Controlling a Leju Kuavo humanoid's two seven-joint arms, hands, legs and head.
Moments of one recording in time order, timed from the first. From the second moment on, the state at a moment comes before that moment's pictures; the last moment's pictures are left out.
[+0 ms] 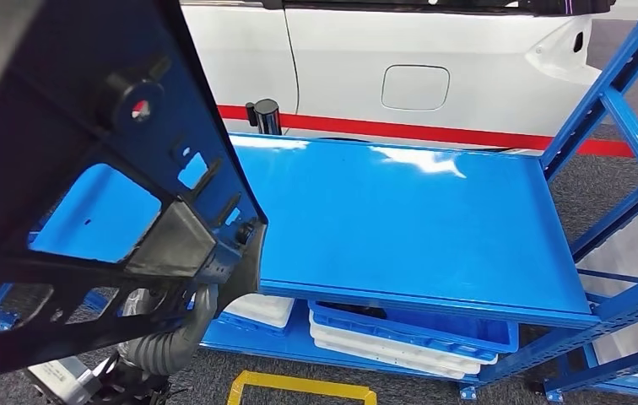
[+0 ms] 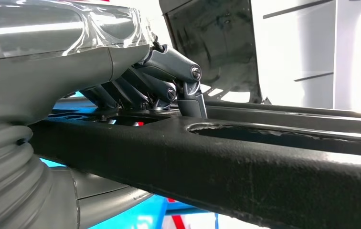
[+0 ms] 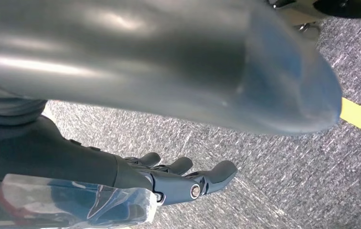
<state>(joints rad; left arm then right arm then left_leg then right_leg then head) -0.22 0.21 -0.81 -1.97 0.18 0.35 -0.25 -0.10 -0.01 1.06 -0.26 -0.58 -0.38 0.00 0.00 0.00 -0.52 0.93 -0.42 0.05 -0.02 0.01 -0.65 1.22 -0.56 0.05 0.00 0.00</state>
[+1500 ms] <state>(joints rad) -0.19 0.20 -0.83 -1.95 0.23 0.33 -0.28 -0.11 -0.02 1.06 -0.26 -0.61 -0.41 0.00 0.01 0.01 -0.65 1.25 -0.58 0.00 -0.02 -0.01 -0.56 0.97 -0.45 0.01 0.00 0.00</state>
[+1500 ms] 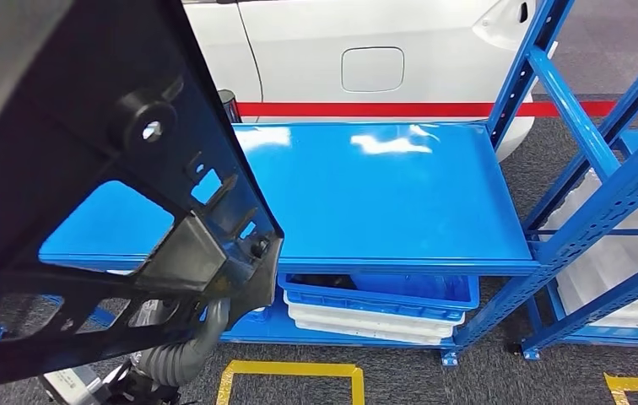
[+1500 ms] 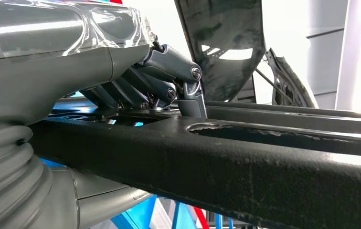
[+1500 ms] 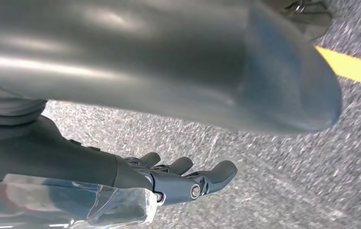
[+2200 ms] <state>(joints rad) -0.19 0.19 -0.84 -1.93 0.25 0.33 -0.31 -0.10 -0.06 1.06 -0.26 -0.63 -0.44 -0.04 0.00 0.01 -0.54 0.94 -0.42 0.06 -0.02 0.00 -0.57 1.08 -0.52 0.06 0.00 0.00</state>
